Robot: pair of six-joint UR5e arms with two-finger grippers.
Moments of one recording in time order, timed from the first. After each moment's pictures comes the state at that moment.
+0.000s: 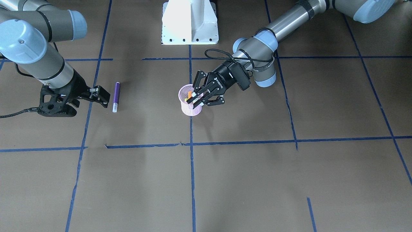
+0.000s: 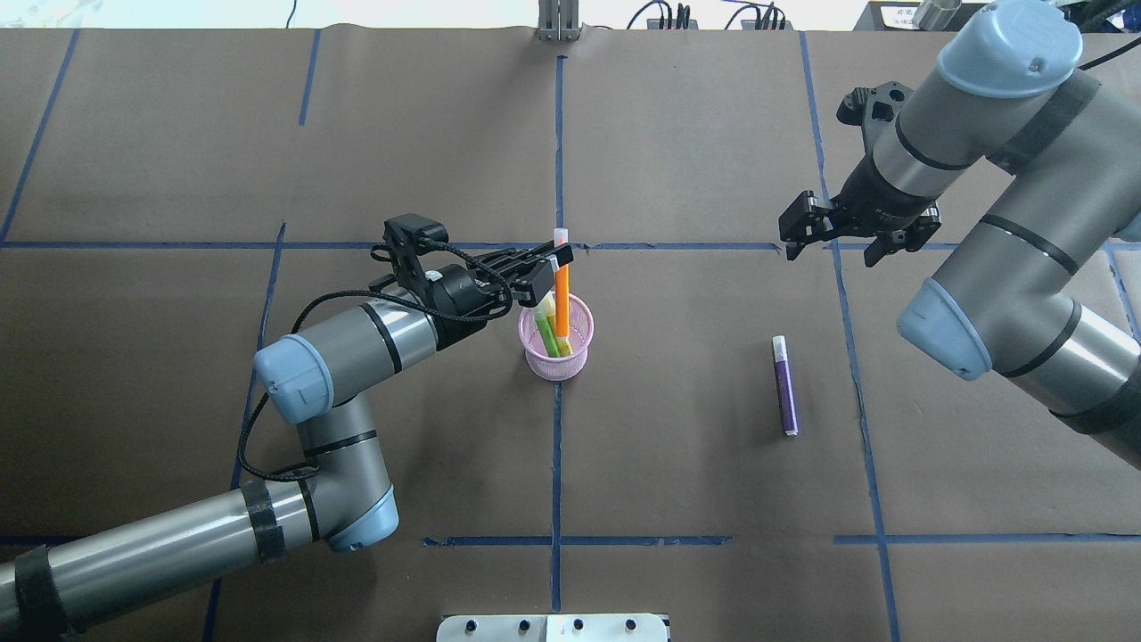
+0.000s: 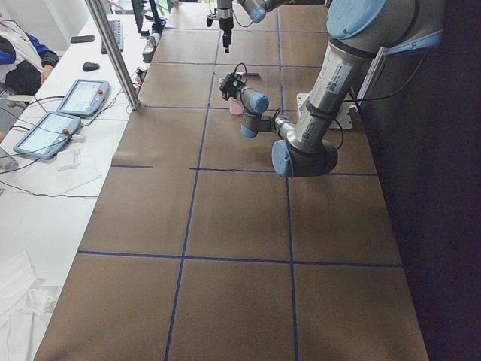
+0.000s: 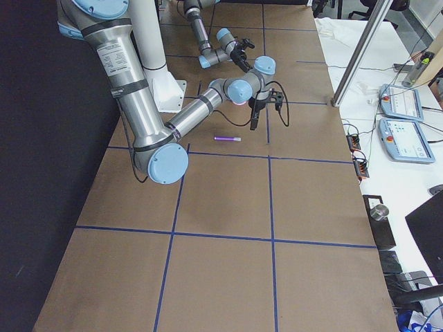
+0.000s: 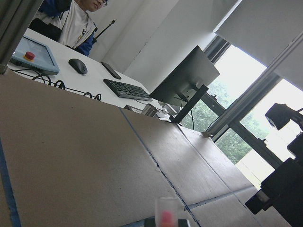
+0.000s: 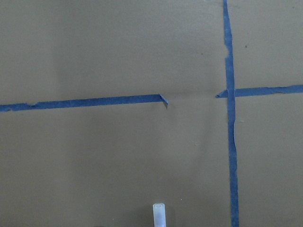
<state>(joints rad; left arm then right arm) -0.43 -2.21 -1.24 -3.23 -1.35 -1.07 0.89 -1.18 1.82 -1.64 2.20 0.94</state>
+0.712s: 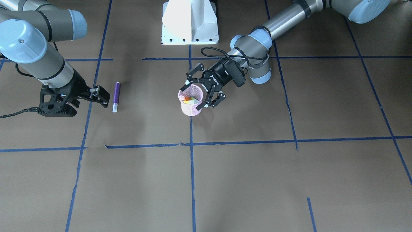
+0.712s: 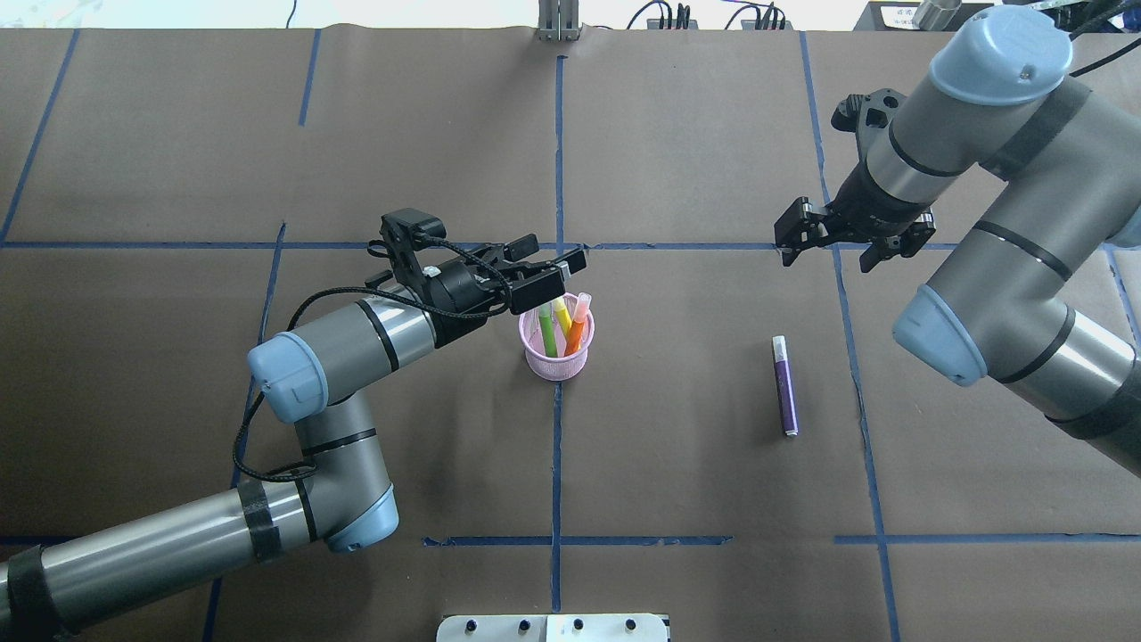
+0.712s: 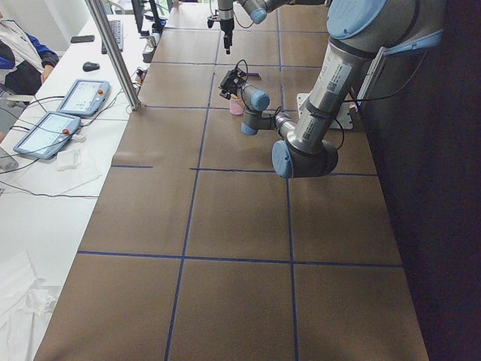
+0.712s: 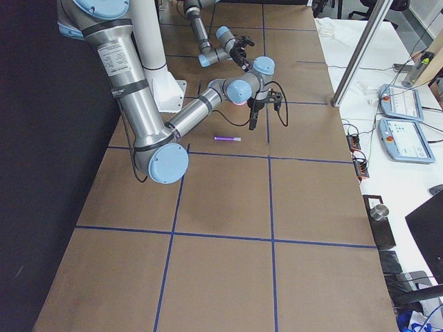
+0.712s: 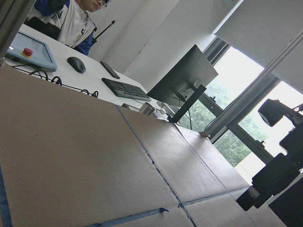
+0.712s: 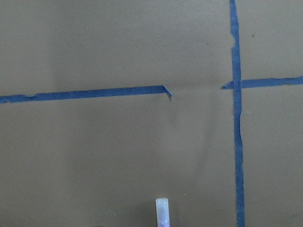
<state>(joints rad) -0.44 -2.20 -1.30 -3.22 -1.36 -1.07 0.86 -1.18 1.82 -1.64 2.19 0.95</state>
